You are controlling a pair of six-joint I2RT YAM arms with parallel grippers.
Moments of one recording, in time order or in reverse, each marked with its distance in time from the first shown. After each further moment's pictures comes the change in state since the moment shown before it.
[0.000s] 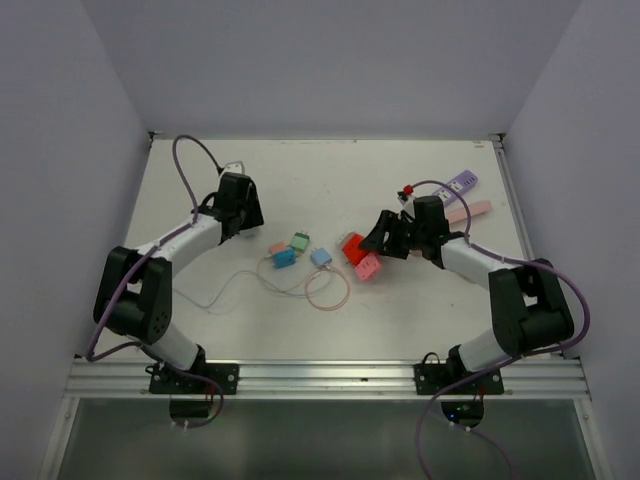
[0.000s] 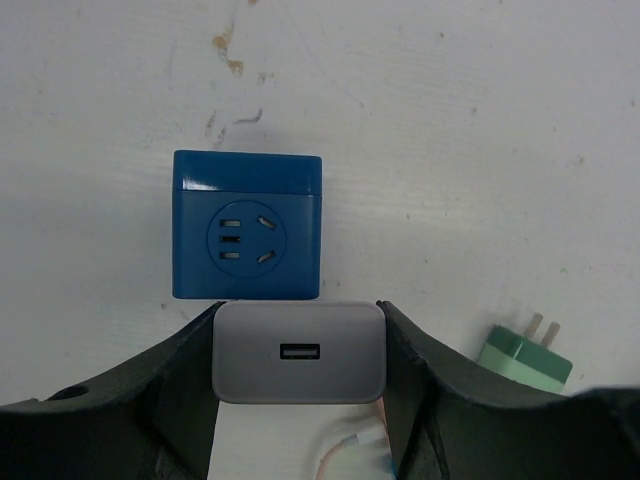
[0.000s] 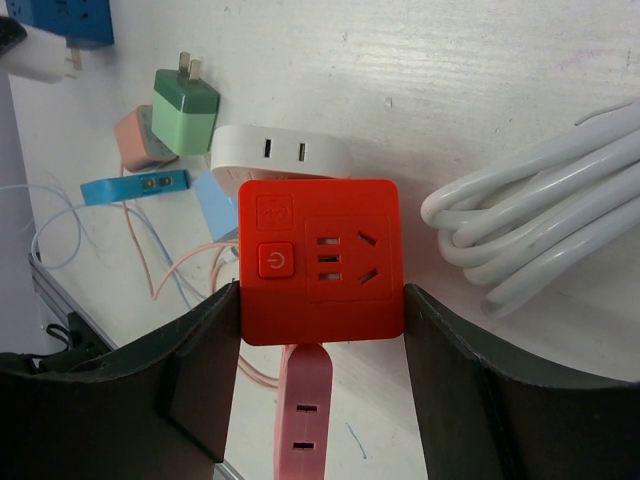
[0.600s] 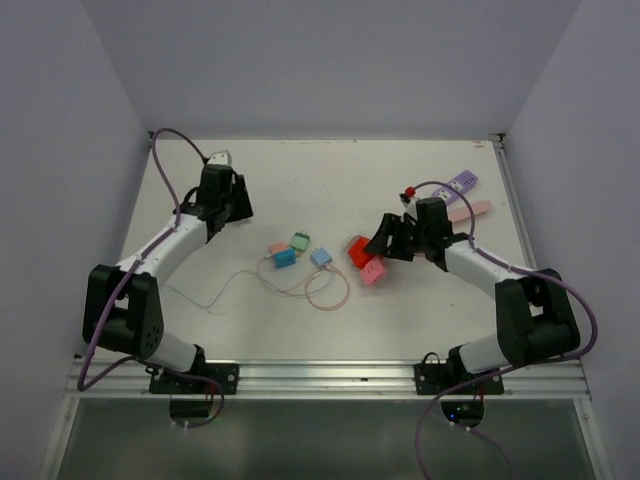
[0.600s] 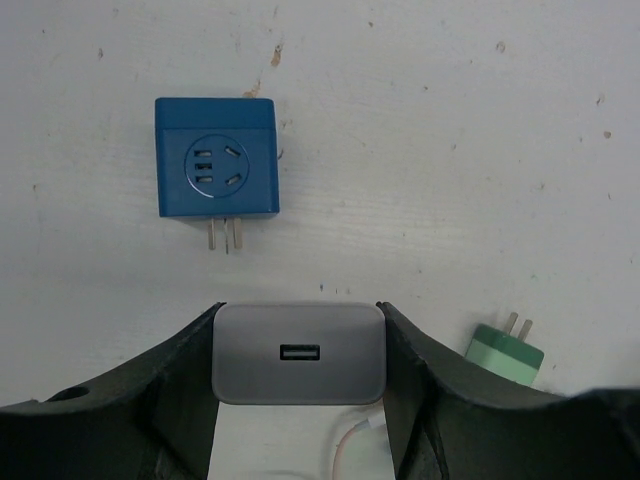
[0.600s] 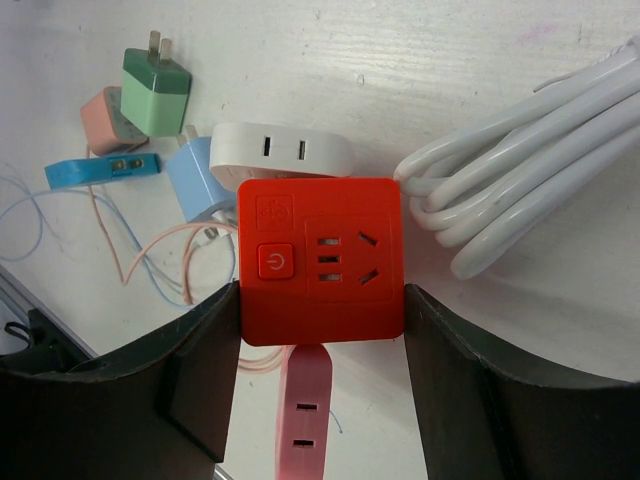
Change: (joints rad) left arm 0.087 -0.068 0.054 -0.032 0.064 0.055; right arm 0.000 -0.064 -0.008 -0.087 0.048 -0.063
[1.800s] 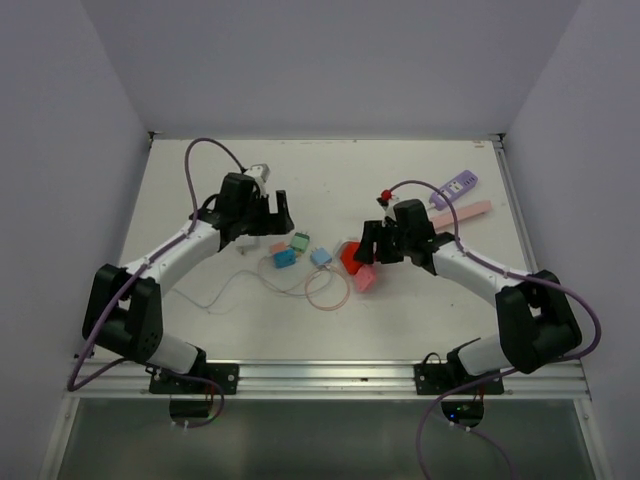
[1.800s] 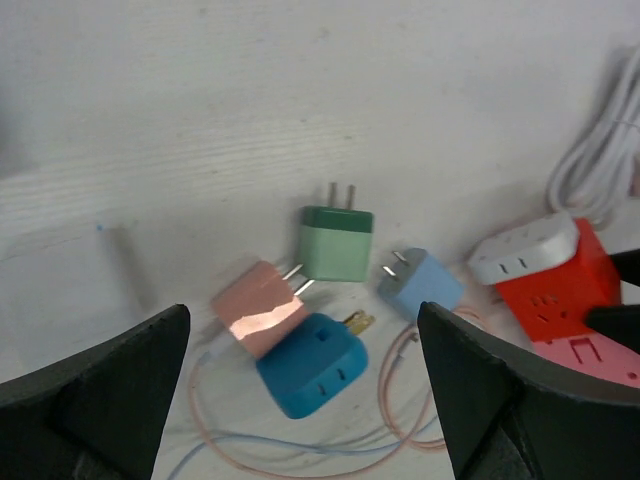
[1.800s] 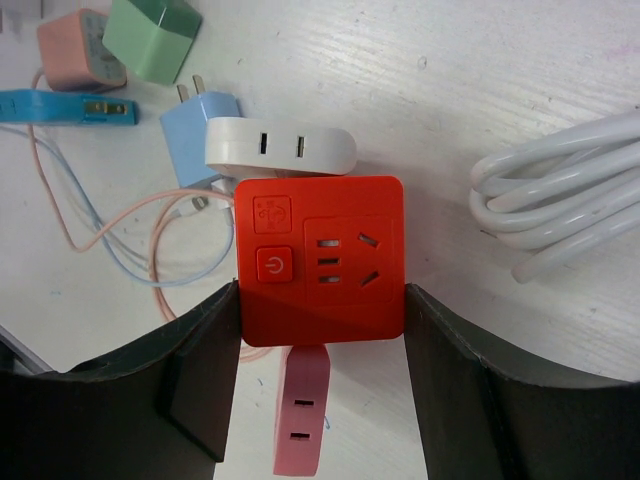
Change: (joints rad) left arm -0.116 -0.008 -0.043 -0.050 0.284 0.017; right arm 0.165 -0.020 0.041 -0.070 0.148 -0.140
